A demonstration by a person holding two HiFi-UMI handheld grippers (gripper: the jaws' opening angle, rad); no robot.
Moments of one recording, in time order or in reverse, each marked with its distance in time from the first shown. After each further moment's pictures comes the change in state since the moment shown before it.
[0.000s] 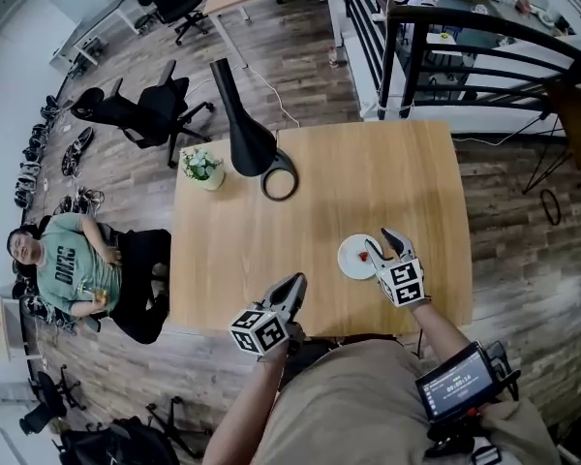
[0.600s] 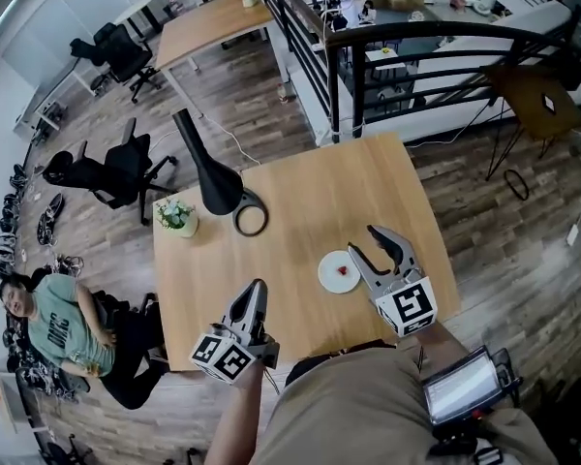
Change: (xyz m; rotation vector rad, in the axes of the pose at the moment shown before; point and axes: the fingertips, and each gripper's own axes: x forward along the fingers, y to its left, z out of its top) left arm -0.049 -0.063 0.119 0.148 -0.215 -0.190; right arm -0.144 0.027 0.200 -0.095 -0.370 -0.140
